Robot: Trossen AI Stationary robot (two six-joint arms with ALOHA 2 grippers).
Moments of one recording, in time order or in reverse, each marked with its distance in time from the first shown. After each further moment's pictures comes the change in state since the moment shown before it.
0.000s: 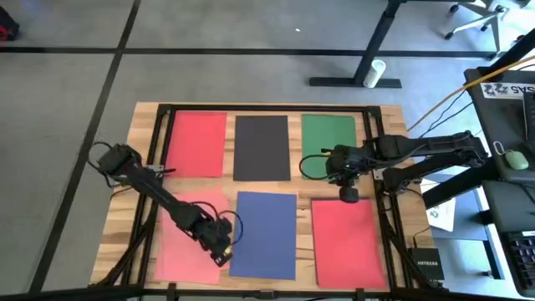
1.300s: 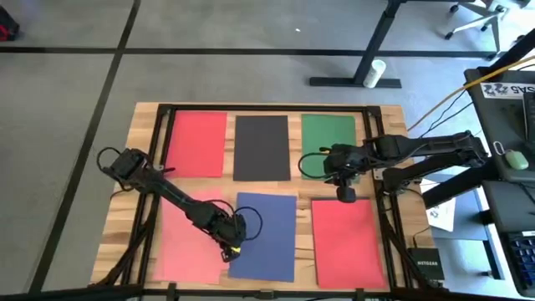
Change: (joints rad) left arm 0.070 0.105 0.141 -0.183 -0.097 0.384; right arm 0.000 0.000 0.000 0.057 0.000 0.002
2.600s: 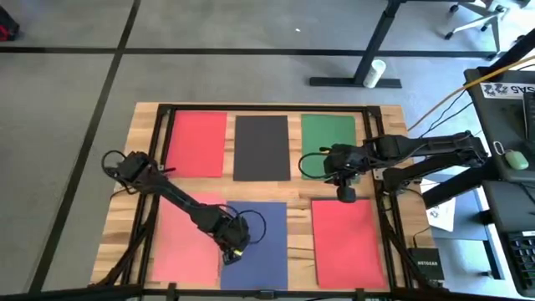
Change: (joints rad) left arm 0.031 0.066 0.098 -0.098 0.015 0.056; right arm 0.000 0.000 0.000 0.000 0.000 0.000
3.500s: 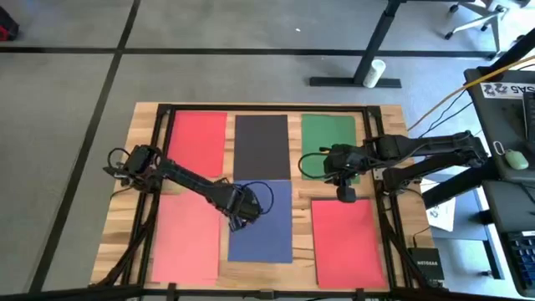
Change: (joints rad) left arm 0.206 0.005 0.175 -0.534 -0.315 0.126; right arm 0.000 0.000 0.000 -0.001 0.000 0.003
